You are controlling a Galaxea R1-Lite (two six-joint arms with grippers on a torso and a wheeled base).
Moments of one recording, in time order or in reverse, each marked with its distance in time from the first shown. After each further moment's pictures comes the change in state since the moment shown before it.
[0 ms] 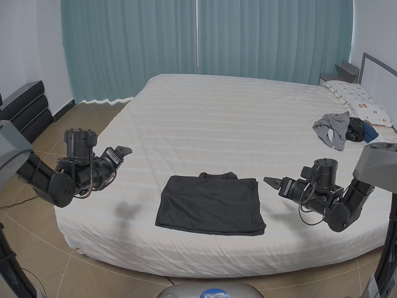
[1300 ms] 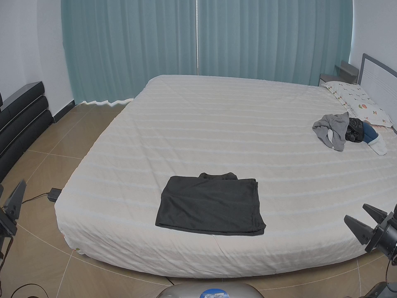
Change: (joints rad) left arm 0.011 -1.334 0.549 0.329 0.291 0.736; right arm -0.052 -1.327 0.571 0.601 0.009 -0.314
